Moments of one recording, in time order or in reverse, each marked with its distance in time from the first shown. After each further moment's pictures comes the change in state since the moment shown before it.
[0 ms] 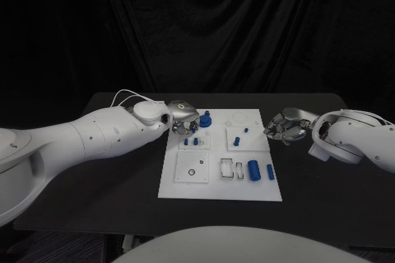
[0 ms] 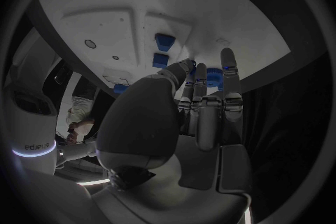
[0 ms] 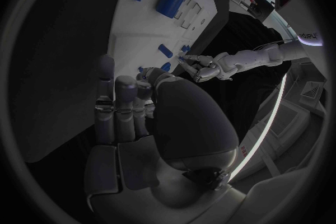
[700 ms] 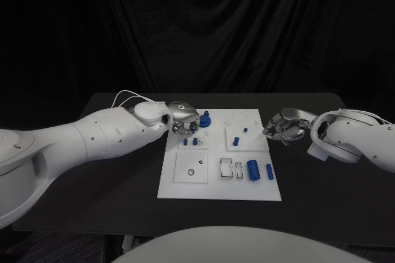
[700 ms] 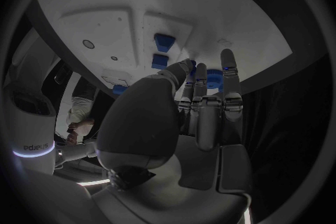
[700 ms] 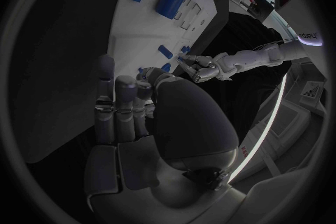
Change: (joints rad) left arm -0.005 0.015 0.001 -0.019 0.000 0.005 0.000; left_hand 0.000 0.000 -0.002 -0.002 -0.027 -0.012 0.002 -0.011 0.000 -0.004 0.004 -0.009 -0.002 0.000 0.000 -0.005 0.000 0.000 -0.019 0.004 0.000 0.000; right arm 0.000 0.002 0.000 0.000 0.000 0.006 -0.004; right_hand 0.000 0.000 0.000 0.000 0.000 0.000 0.000 0.000 0.000 0.000 0.000 -0.003 -0.002 0.000 0.000 -0.004 -0.003 0.000 0.000 0.000 -0.006 -0.001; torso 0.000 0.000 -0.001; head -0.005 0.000
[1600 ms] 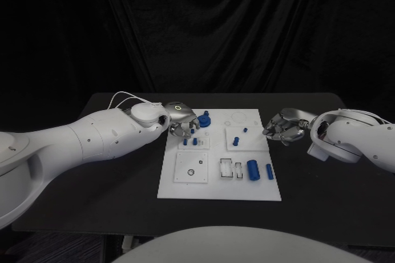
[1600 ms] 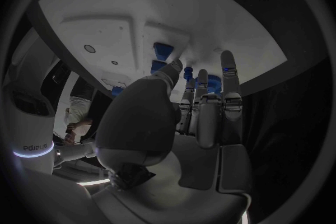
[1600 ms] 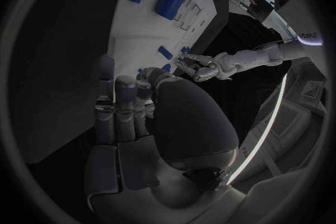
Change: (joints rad) left arm -0.005 -0.020 -0.001 0.007 0.000 -0.014 -0.015; left_hand -0.060 -0.035 -0.078 0.043 -0.125 -0.243 -0.068 -0.018 -0.046 -0.141 0.027 -0.013 0.013 -0.002 0.016 -0.019 0.000 0.000 -0.030 0.013 0.000 -0.001; right arm 0.000 -0.008 0.000 0.006 0.000 0.006 -0.004; right_hand 0.000 0.000 0.004 -0.004 0.000 0.000 0.000 0.000 0.000 0.000 0.000 0.000 -0.002 0.000 0.000 0.000 -0.003 0.000 0.000 0.000 0.000 0.000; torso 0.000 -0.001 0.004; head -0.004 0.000
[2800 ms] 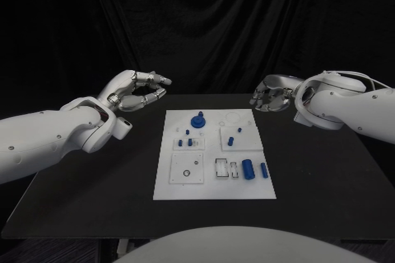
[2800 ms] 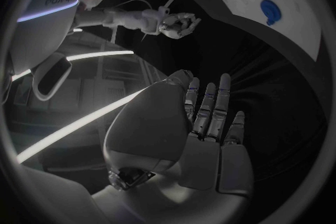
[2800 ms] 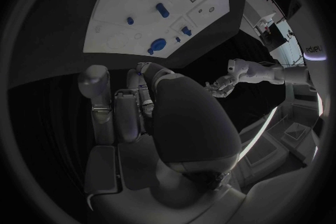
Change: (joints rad) left arm 0.105 -0.435 0.000 0.467 1.200 -0.097 0.388; left_hand 0.167 0.133 -0.086 0.134 0.424 -0.007 0.069 0.003 -0.070 -0.418 0.121 0.147 -0.008 -0.834 0.228 -0.996 -0.938 0.000 -1.271 0.191 -0.057 -0.055; right arm 0.150 0.060 0.001 0.021 -0.217 -0.042 -0.051; right_hand 0.057 -0.067 0.066 -0.097 -0.039 -0.004 0.025 -0.018 -0.020 -0.345 0.027 -0.407 -0.378 0.125 0.018 0.337 0.321 -0.048 0.159 0.005 0.487 0.019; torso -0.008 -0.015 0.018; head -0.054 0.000
